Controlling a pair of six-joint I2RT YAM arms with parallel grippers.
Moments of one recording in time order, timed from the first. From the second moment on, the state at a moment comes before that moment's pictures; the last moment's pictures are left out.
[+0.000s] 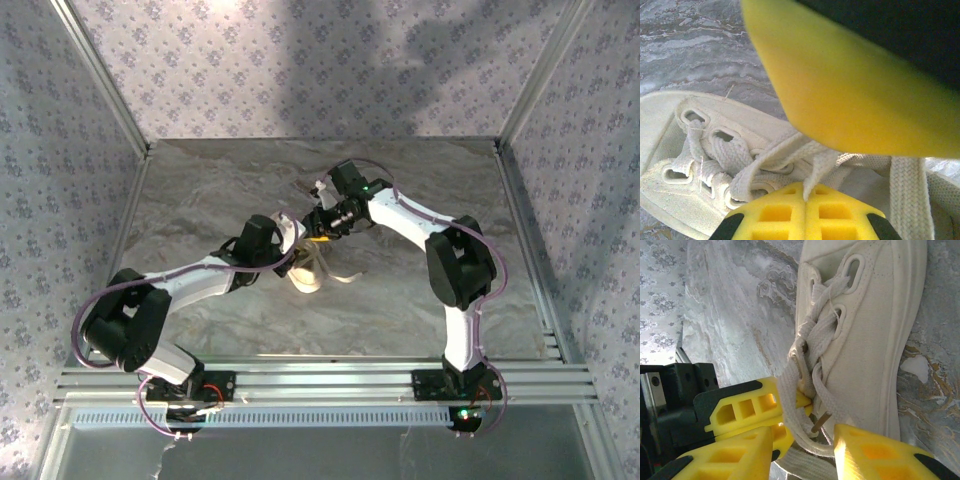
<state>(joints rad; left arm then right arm) -0.61 1.48 0.71 0.07 0.12 0.14 0.57 1.97 1.55 -0.63 -0.67 0.38</state>
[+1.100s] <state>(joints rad) -0.61 1.45 0.65 0.15 0.10 0.15 0.58 1.97 1.58 -0.56 -0.63 0.38</state>
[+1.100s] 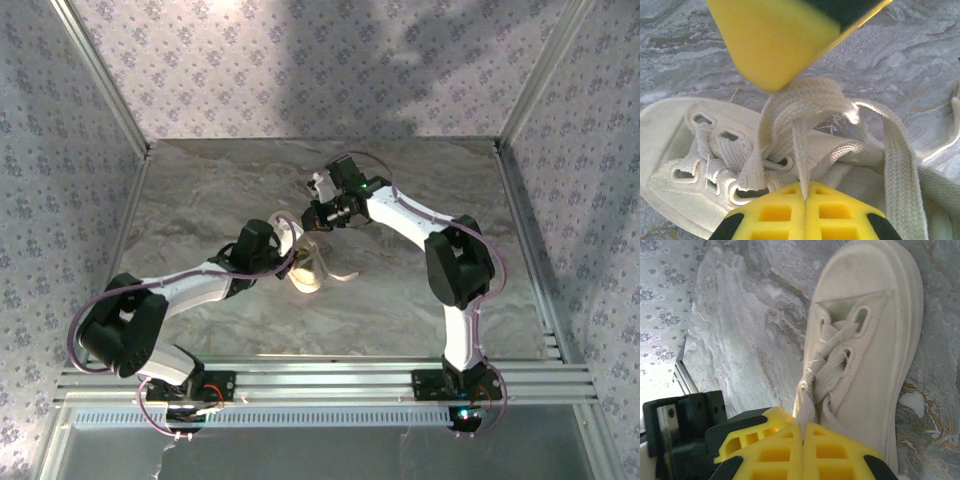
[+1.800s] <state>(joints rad) -0.53 1.21 0.58 0.15 0.23 0.10 0.63 1.85 1.55 -0.49 -0.49 0.22</state>
